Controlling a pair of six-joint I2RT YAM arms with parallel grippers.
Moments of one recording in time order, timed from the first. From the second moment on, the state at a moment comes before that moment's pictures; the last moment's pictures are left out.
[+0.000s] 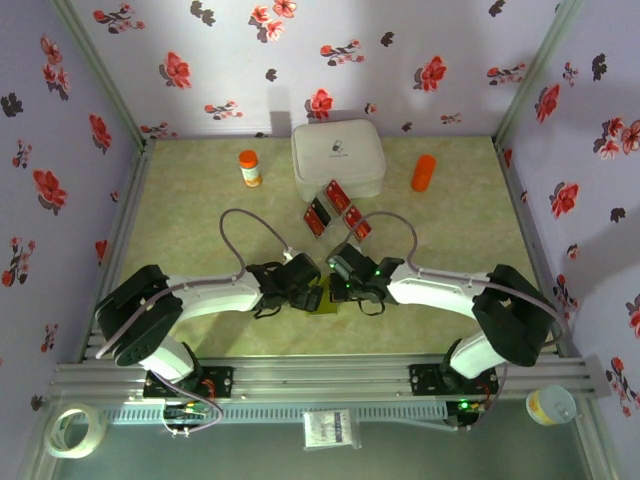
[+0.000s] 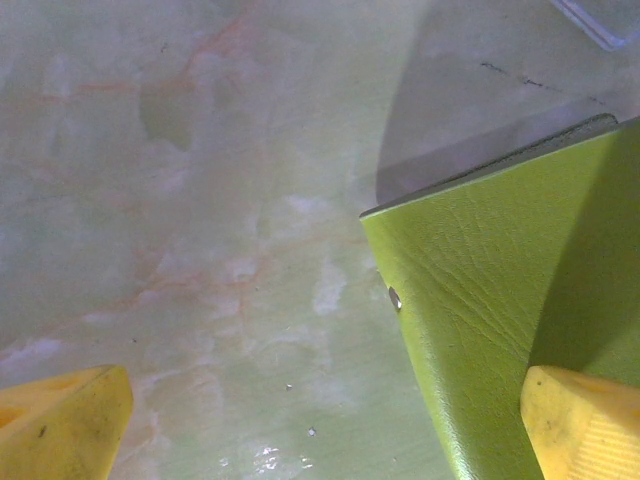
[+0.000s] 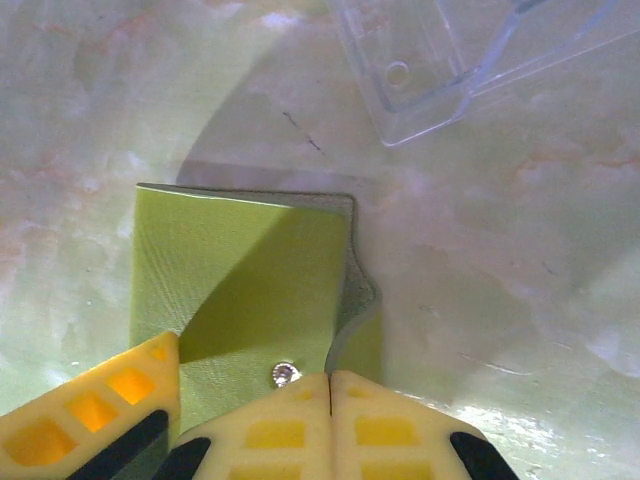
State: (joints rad) left arm -1.01 1.55 0.78 -0.38 -0.28 -0.60; right arm 0.94 1.49 0.79 -0.36 0.03 0.80
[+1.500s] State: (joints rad) left arm -0.98 1.49 0.75 -0.42 -0.28 -0.62; right arm 0.94 1.52 0.69 -0.10 -0.04 0.90
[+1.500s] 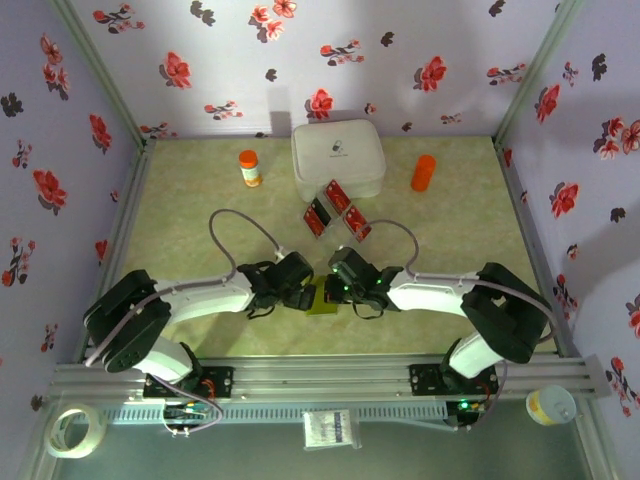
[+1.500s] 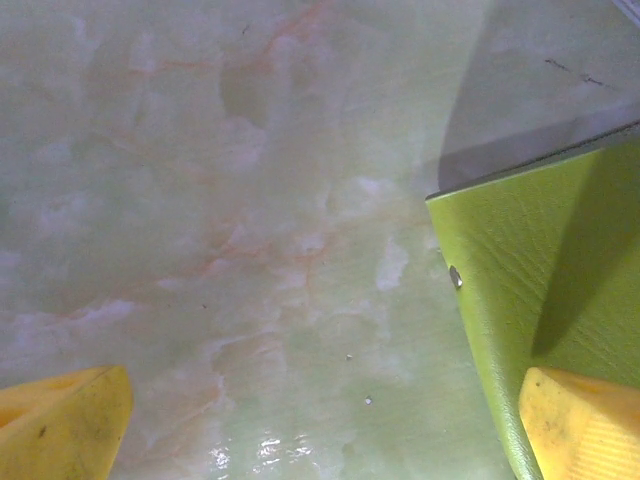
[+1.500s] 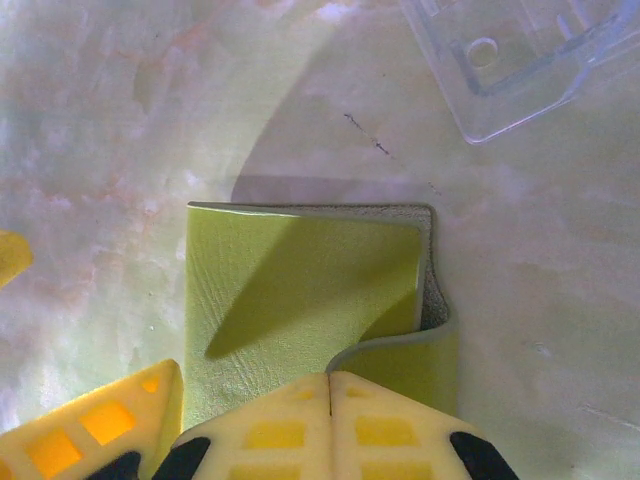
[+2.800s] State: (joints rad) left arm -0.98 1.53 0.75 -0.40 -0.28 -0.62; right arm 0.97 1.52 0.67 -0.07 -0.02 0.87
